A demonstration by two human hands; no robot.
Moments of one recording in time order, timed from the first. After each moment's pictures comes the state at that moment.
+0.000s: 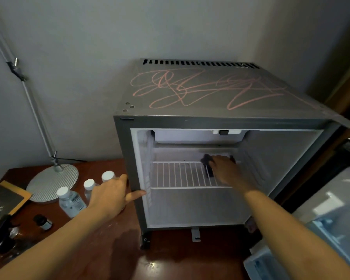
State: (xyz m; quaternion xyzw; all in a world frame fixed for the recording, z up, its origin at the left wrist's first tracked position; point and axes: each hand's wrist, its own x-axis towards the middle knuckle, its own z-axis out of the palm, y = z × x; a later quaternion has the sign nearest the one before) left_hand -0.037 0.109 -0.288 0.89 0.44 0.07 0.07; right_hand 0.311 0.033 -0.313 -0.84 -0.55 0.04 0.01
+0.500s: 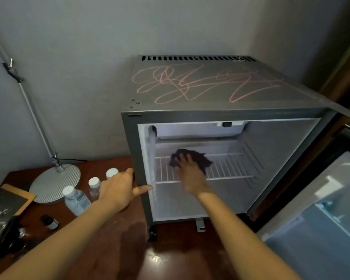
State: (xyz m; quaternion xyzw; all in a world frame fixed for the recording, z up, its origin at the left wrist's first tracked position) left_hand -0.036 0.114 -0.284 0.89 0.44 0.07 0.10; right_hand 0.181 0.045 -0.319 -0.80 -0.59 0.06 0.12
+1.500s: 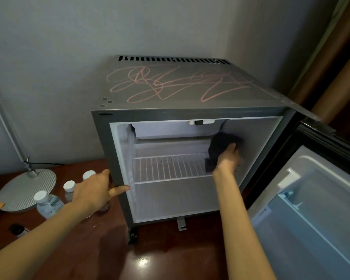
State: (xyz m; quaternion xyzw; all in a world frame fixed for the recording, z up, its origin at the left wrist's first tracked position) left_hand -0.033 0.114 -0.284 0.88 0.45 0.07 0.12; right_hand 0.259 -0.013 -0.239 -0.59 0.06 0.16 0.79
